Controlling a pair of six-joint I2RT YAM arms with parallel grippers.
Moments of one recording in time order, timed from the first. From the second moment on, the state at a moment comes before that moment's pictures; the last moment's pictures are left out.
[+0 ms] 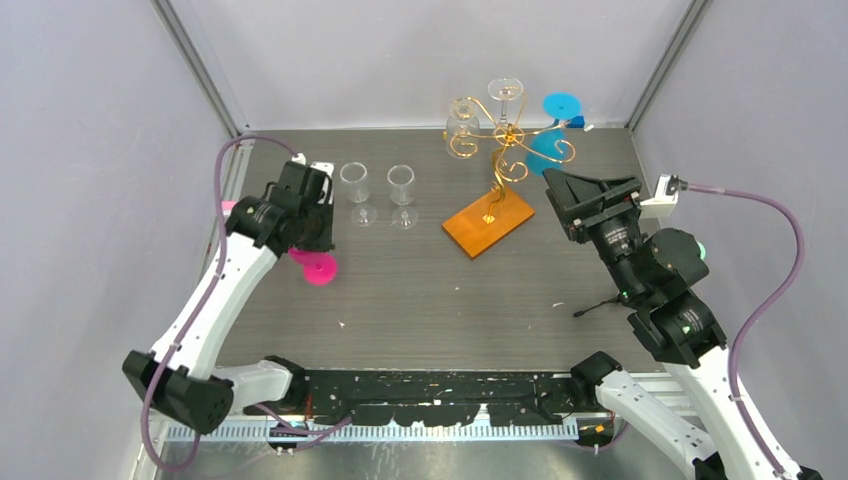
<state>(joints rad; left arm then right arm) -0.40 1.18 1.34 -1.11 -0.12 -0.26 0.50 0.64 1.01 -0.25 0.19 1.18</state>
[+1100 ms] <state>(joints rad) -0.18 1.87 1.66 -0.82 -0.13 -0.23 0.50 0.54 1.12 -0.45 0.33 0.98</state>
